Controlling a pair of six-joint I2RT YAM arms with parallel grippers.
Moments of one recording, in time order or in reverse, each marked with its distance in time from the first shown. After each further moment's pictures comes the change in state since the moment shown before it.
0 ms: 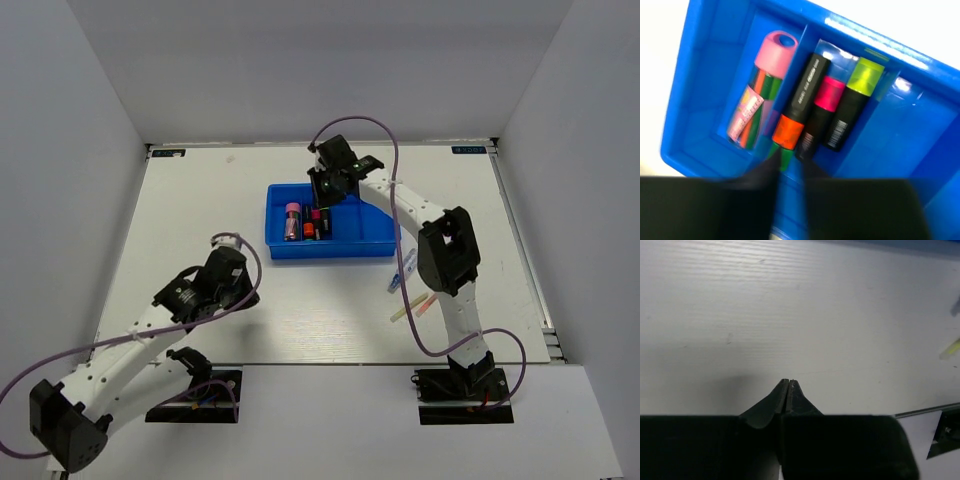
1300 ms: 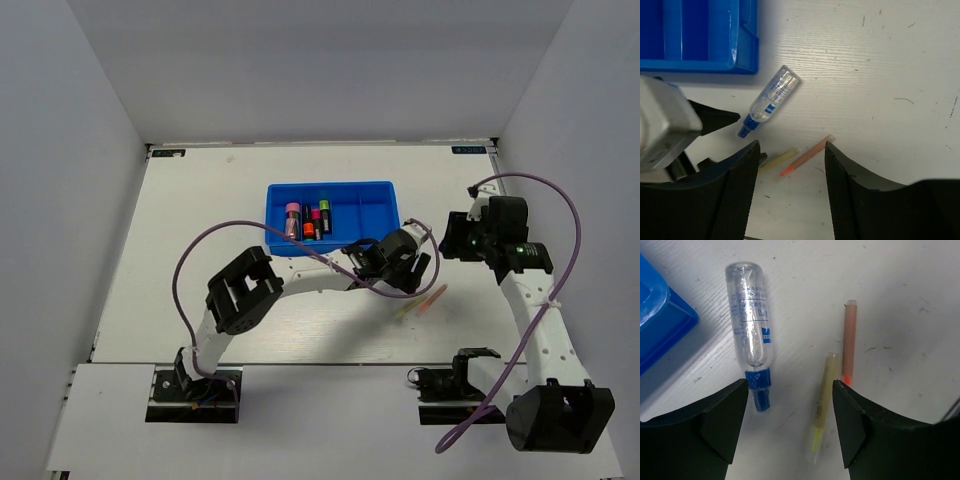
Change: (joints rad) left arm -0.497 1.276 0.881 0.620 0.046 0.357; right arm -0.627 -1.170 -1.023 -0.065 -0.054 -0.227
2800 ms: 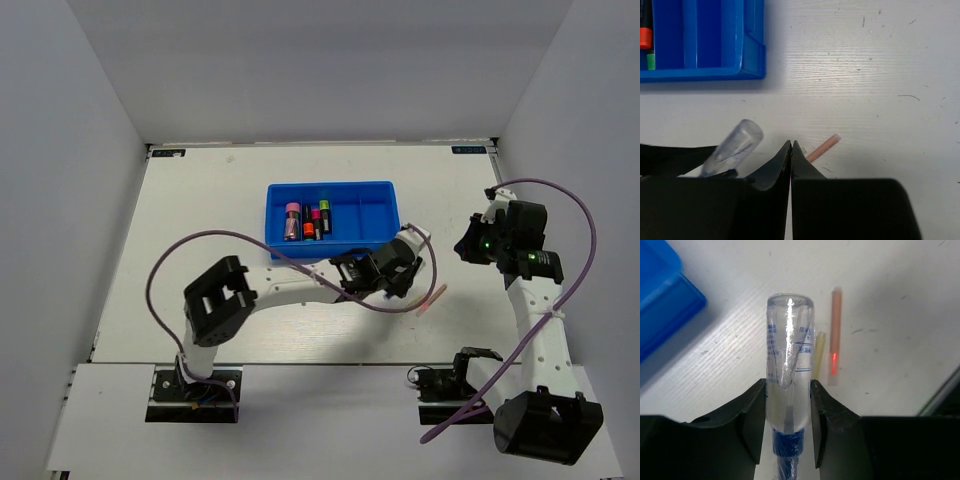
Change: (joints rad) left arm -0.066 -0.108 -0.100 0.005 -0.125 0.013; right arm -0.139 -0.048 -0.019 -0.001 -0.148 0.014
